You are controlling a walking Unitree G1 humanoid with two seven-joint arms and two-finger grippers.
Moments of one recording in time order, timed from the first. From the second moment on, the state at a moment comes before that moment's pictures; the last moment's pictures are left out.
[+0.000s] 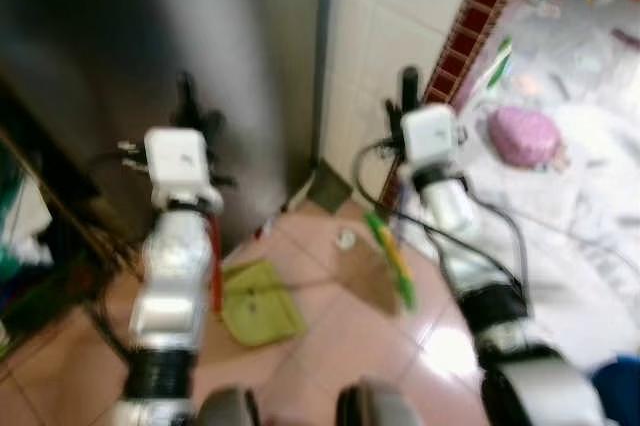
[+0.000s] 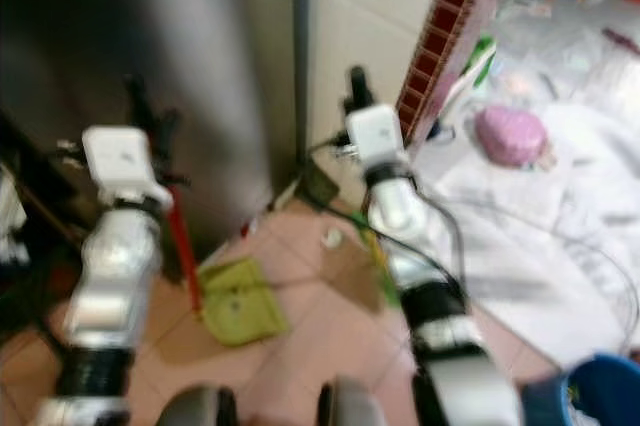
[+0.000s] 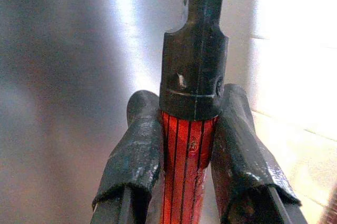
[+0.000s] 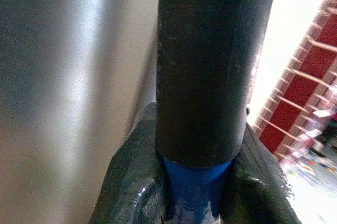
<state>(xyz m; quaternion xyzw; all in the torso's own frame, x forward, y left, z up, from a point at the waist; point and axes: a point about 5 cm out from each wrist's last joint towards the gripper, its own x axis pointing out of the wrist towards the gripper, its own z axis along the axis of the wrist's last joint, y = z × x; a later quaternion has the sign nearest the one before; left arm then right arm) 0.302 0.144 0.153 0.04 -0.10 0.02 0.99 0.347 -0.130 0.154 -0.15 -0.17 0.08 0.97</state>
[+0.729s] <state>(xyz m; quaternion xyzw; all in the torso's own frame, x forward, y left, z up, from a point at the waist) 0.303 0.146 0.154 0.03 -0.10 0.05 0.99 0.346 -0.125 0.153 -0.16 -0.16 0.10 0.97</state>
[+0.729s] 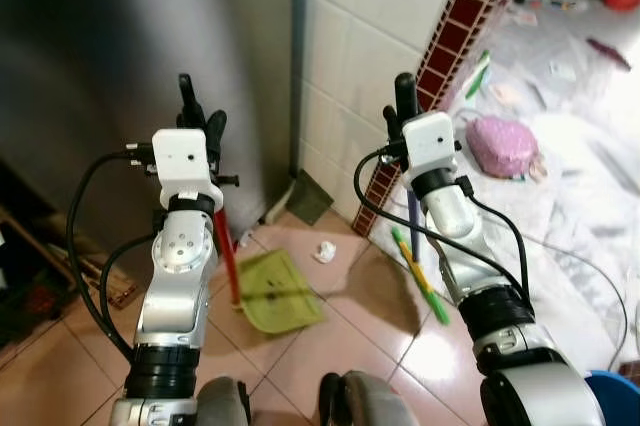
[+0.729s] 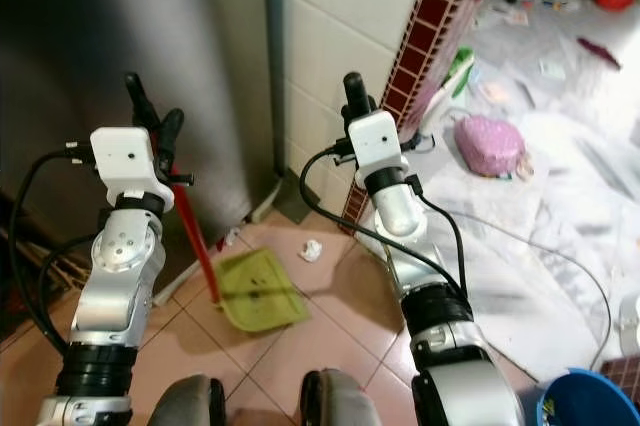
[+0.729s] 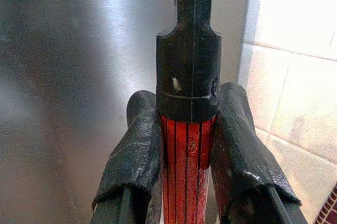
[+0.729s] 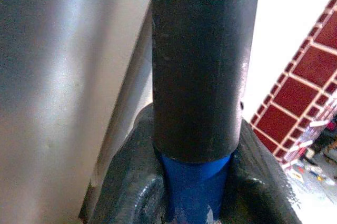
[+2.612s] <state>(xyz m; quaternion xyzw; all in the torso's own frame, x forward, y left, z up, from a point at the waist) 0.306 0.095 0.111 0.04 -0.07 -0.10 0.99 0.353 -0.084 0.156 -0.06 -0.11 0.22 0.97</state>
